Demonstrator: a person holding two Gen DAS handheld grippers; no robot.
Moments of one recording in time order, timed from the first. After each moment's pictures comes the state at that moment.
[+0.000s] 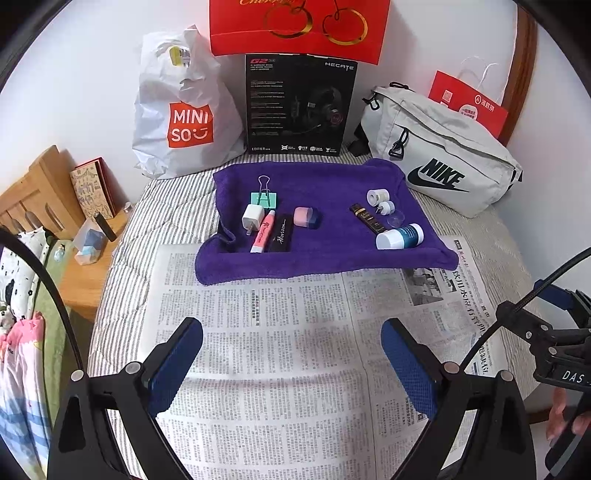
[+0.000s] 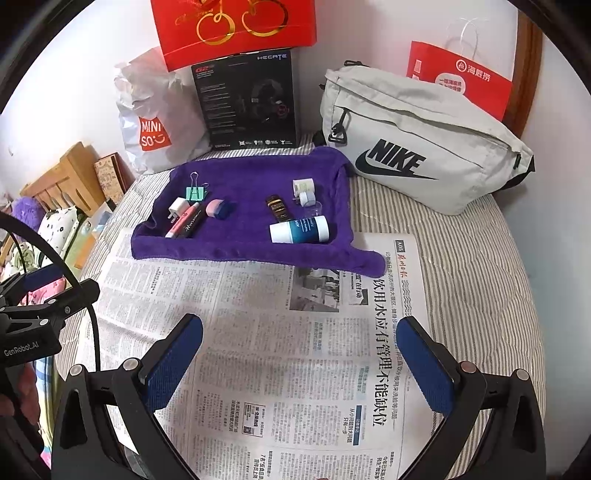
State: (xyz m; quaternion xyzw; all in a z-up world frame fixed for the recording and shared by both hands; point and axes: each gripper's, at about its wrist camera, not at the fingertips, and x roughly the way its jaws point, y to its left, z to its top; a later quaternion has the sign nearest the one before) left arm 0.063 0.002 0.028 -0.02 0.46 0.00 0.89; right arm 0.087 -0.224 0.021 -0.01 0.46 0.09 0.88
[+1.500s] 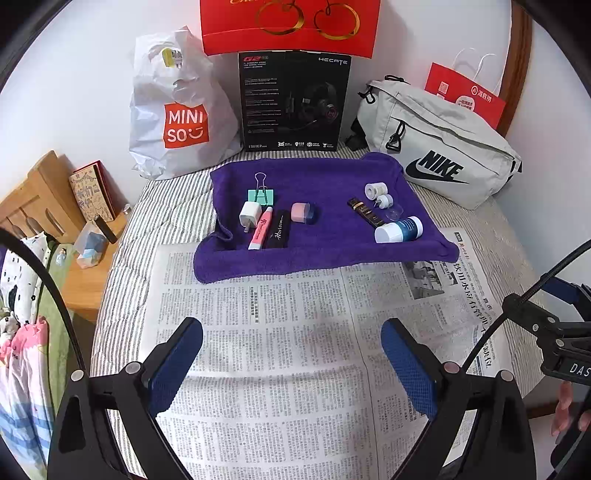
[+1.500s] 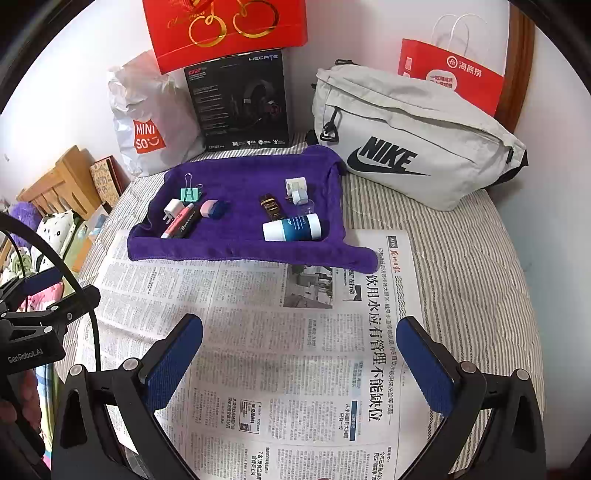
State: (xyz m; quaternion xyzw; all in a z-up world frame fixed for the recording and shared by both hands) left arm 0.063 -0.003 0.027 0.00 0.47 0.00 0.88; right arm 0.084 -0.230 0.022 -0.01 0.46 0.08 0.88
